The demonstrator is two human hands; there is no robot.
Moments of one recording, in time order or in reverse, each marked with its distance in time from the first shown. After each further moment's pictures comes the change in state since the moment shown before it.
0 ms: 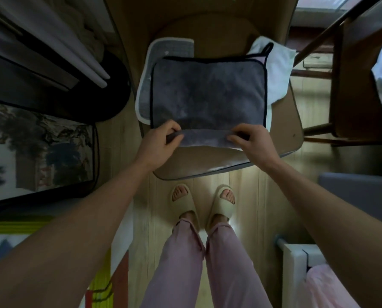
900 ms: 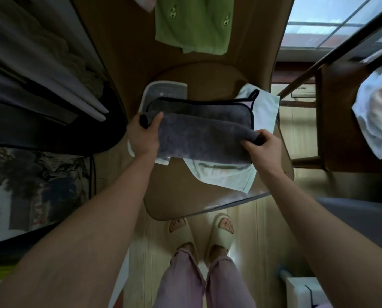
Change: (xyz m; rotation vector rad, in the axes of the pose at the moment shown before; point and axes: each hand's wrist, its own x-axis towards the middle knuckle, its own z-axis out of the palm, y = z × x) left_hand 0.110 0.043 -0.035 -0.419 0.613 -0.476; right_hand 0.057 -0.013 -0.045 0.307 0.372 0.324
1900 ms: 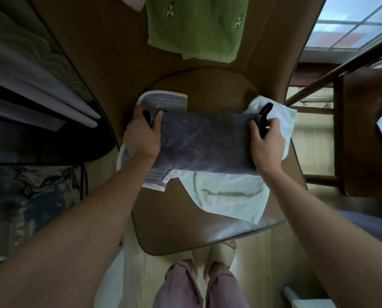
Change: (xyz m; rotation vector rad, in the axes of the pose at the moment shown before) left_hand 0.074 -0.015 0.044 0.601 0.009 0.338; right_hand 0.084 -0.011 0.041 -0.192 0.161 -0.060
